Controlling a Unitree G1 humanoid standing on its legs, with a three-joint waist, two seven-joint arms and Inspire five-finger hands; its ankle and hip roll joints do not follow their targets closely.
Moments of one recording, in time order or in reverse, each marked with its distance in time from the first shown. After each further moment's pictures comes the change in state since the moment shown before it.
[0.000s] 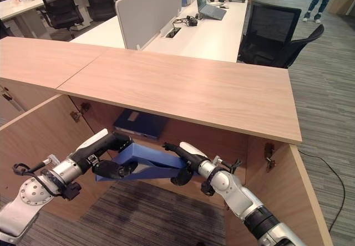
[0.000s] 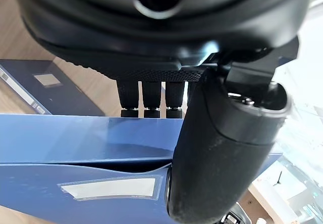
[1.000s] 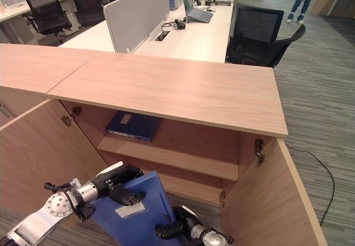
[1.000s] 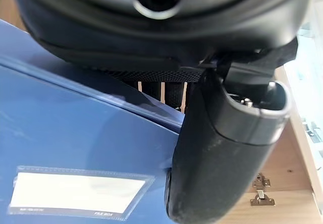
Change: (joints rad) left arm 0.000 -0.098 -0.246 0.178 -0.202 0.155 0.027; right arm 0.394 0.224 0.077 0.292 0.676 0.066 -0.078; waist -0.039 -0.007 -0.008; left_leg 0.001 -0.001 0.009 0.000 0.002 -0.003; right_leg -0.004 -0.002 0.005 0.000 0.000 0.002
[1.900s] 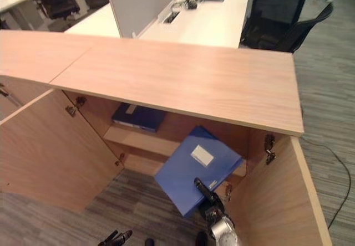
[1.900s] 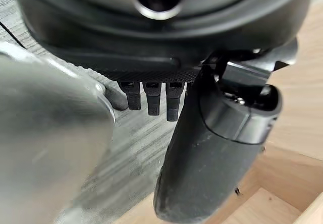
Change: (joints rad) left arm 0.139 -0.632 0.339 1.010 -0.418 -0.099 0.230; right arm -0.253 0.167 -0.486 0.227 0.641 -0.137 -0.176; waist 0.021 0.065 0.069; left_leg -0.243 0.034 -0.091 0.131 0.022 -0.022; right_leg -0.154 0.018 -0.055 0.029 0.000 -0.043
